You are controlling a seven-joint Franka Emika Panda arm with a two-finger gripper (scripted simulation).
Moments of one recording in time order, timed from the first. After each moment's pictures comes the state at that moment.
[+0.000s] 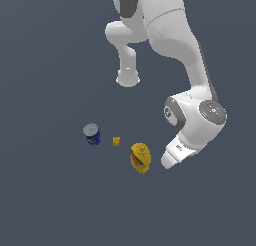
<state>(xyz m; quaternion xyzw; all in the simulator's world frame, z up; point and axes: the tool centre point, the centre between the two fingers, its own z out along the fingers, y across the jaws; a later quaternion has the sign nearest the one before) 0.086 0.213 0.076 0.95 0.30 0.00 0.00</state>
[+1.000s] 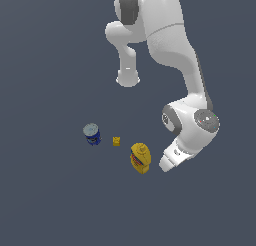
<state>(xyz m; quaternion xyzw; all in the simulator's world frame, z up) 0.086 0.214 0.042 0.95 0.30 0.00 0.00</state>
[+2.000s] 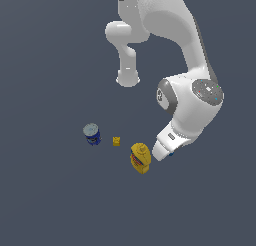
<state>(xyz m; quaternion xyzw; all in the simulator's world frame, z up) 0.079 0.173 0.137 0.95 0.30 0.00 0.00</state>
